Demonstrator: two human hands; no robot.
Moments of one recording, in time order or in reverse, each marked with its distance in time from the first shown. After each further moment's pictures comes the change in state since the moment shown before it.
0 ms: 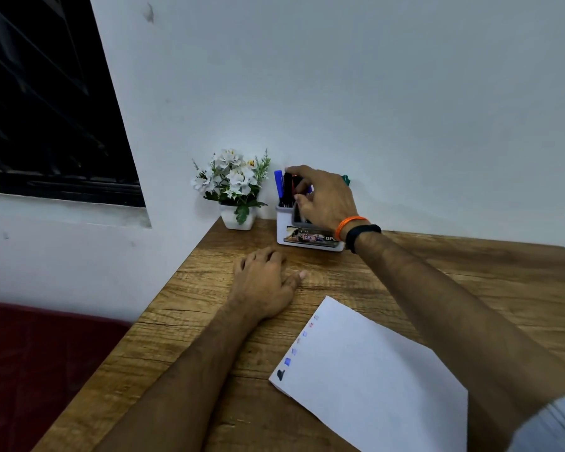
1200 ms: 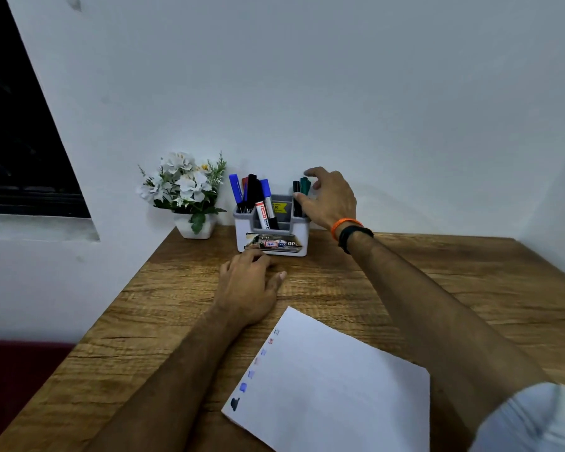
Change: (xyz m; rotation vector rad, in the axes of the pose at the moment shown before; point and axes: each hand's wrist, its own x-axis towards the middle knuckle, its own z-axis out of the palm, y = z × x) left_hand 0.026 0.031 0.013 -0.065 0.023 0.089; right_hand 0.000 0.070 -0.021 -0.085 0.101 0.361
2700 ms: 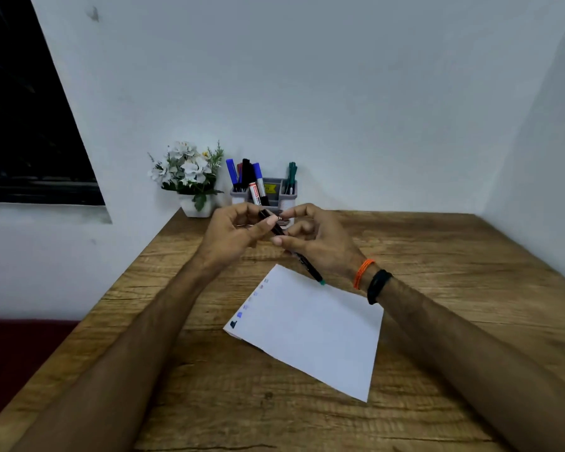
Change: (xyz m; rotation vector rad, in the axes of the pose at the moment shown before) left_hand -0.053 0.029 -0.067 -1.041 0.132 0.099; right_hand -0.161 -0.018 -0.066 0.747 -0.380 -0.029
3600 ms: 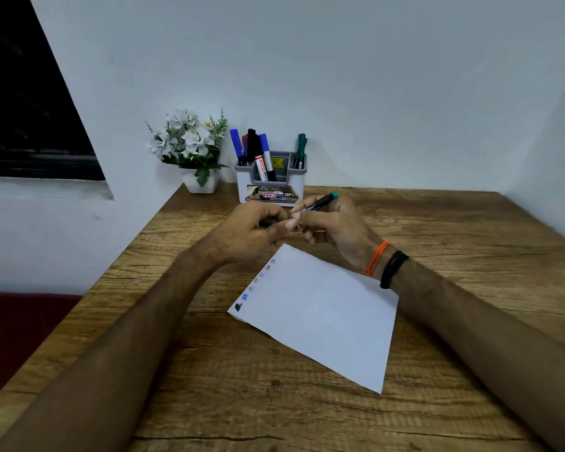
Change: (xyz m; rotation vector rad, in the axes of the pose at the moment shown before) left_hand -0.003 -0.010 0.002 0.428 -0.362 0.054; right_hand 0.004 0.015 -0.002 0.306 -0.052 0.121
